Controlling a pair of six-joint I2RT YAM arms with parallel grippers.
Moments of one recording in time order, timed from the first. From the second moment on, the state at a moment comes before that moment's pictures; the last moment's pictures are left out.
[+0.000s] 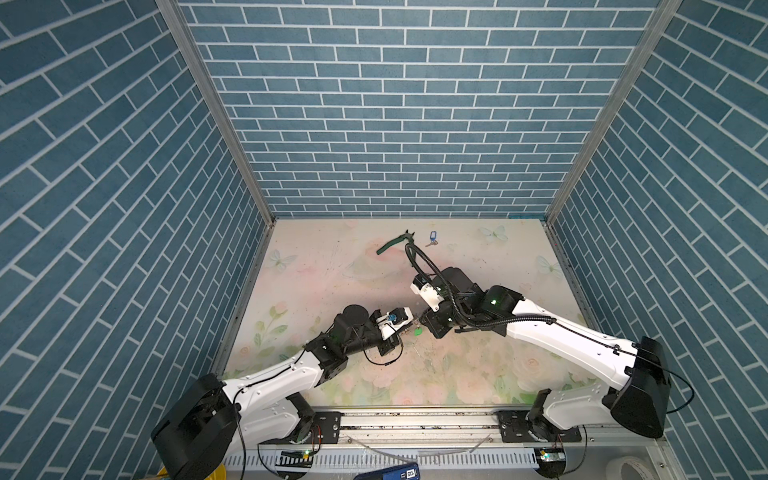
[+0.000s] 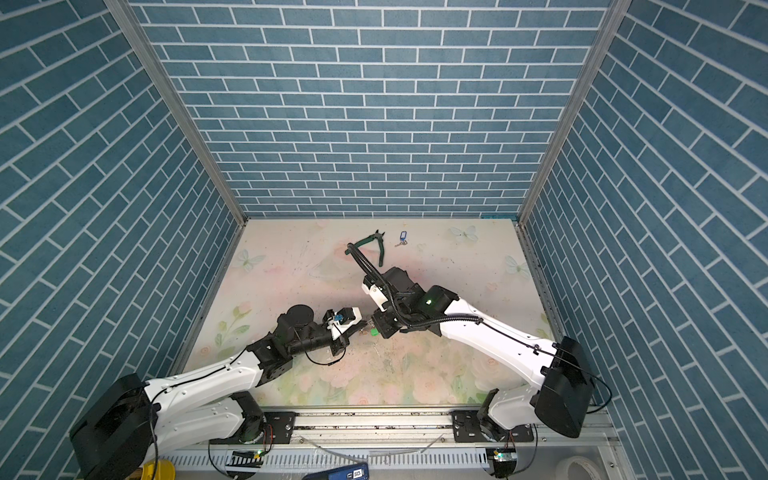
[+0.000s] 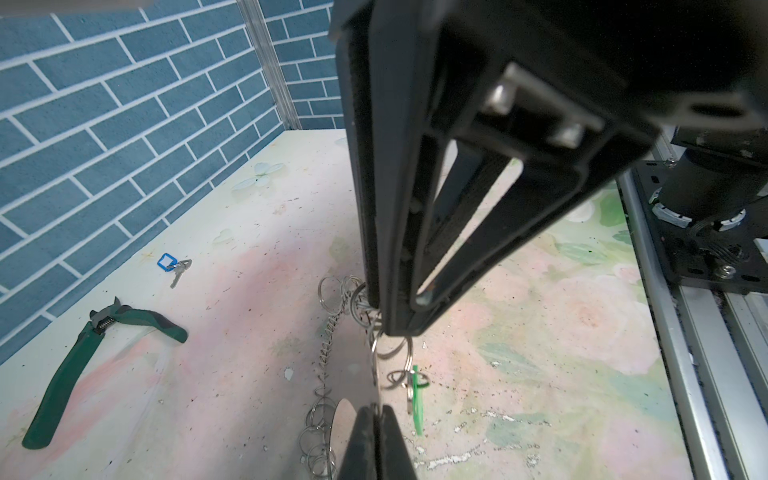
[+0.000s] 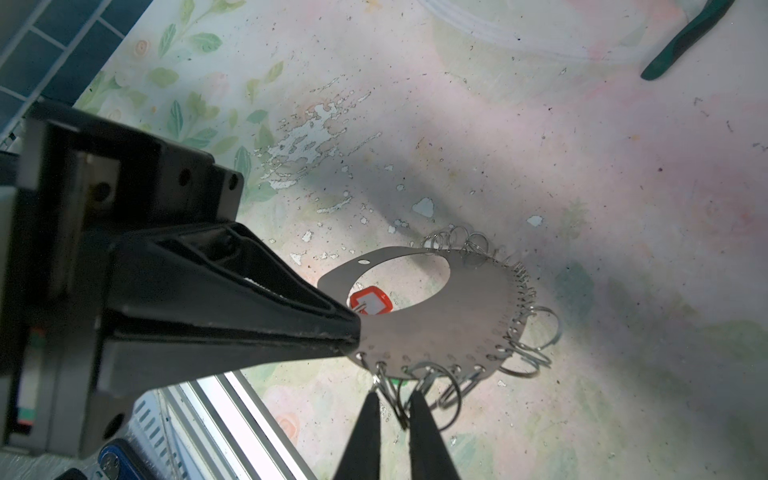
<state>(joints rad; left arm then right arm) -0.77 1.10 0.39 0.36 0.34 0.30 0.97 1.38 1.16 -0.72 -0.12 0.20</state>
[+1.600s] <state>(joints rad) -0.77 0.92 0.43 0.39 0.35 0.04 0.97 1.13 0.92 -0.38 0.01 0.17</state>
